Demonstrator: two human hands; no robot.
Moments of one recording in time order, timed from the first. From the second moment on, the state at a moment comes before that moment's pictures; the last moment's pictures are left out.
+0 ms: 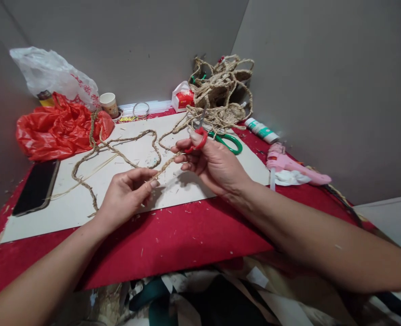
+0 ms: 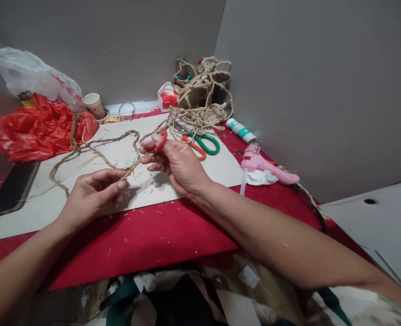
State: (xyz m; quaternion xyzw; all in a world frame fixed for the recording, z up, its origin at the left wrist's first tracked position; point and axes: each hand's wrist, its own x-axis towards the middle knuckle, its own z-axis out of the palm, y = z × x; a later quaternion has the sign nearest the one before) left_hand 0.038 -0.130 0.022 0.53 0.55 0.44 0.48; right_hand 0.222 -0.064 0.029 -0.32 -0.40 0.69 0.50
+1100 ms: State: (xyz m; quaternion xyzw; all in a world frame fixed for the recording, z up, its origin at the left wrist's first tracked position) left_hand 0.033 -0.122 0.027 0.34 0.48 0.52 0.62; right_hand 0.233 -0.084 0.022 -0.42 -0.90 -0.02 0.14
